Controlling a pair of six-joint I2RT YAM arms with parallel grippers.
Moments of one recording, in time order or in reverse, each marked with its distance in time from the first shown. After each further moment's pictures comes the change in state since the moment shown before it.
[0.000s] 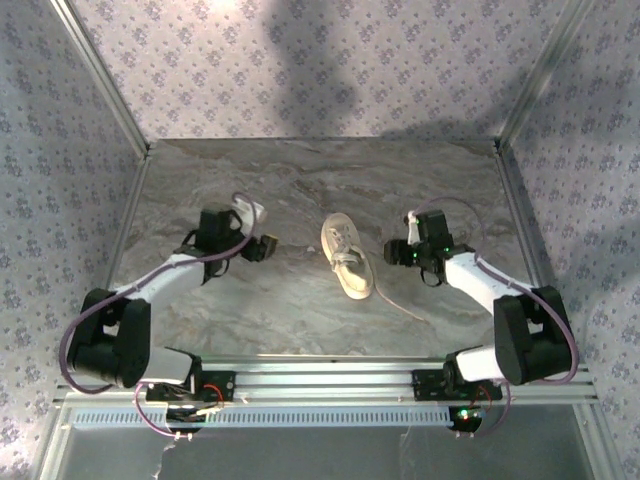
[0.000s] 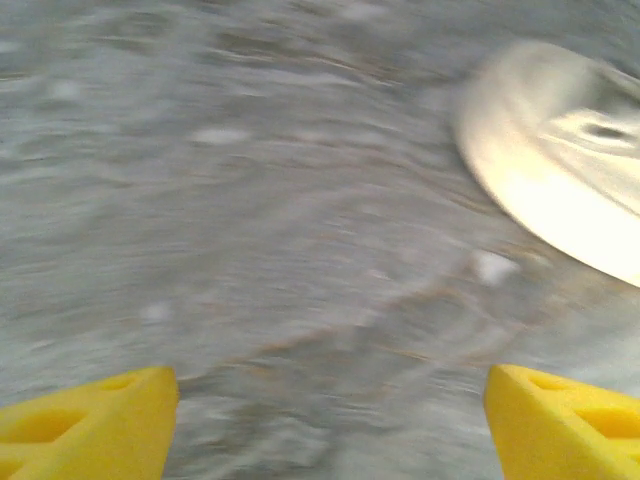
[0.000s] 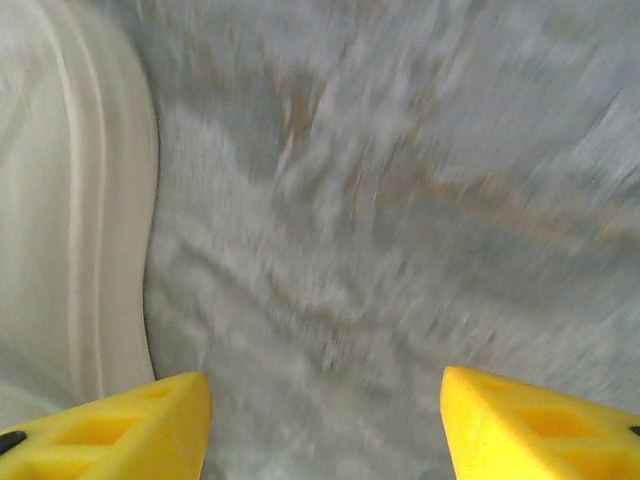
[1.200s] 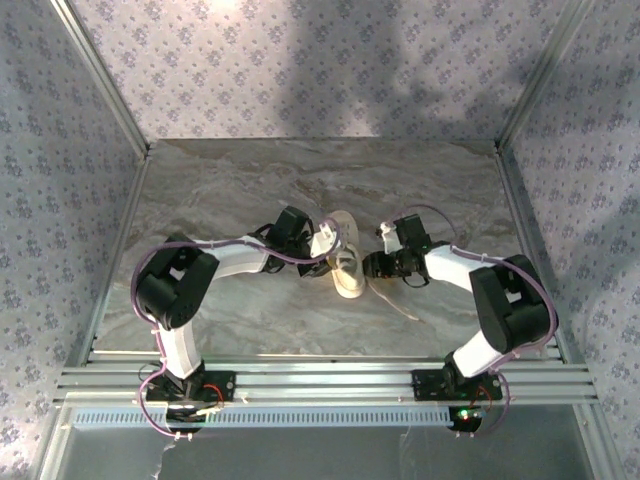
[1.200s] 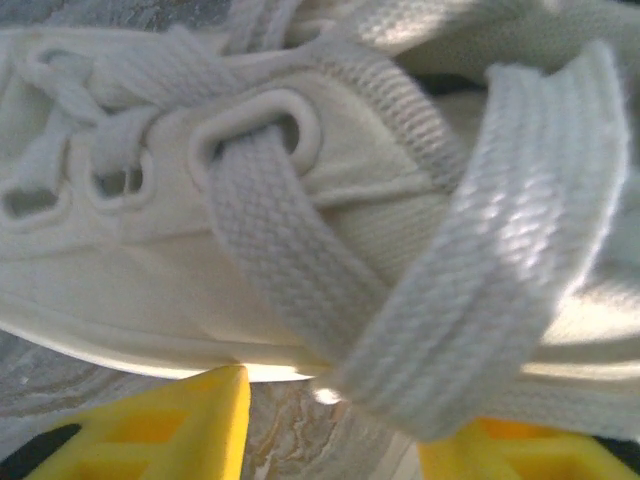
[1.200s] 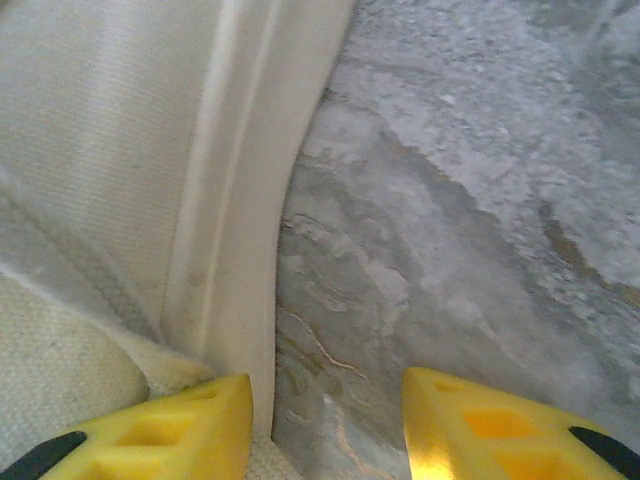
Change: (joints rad) left arm -0.320 0.457 0.287 0.003 0.112 0.324; right arm 0.105 0.196 0.060 0.038 -0.229 -0.016
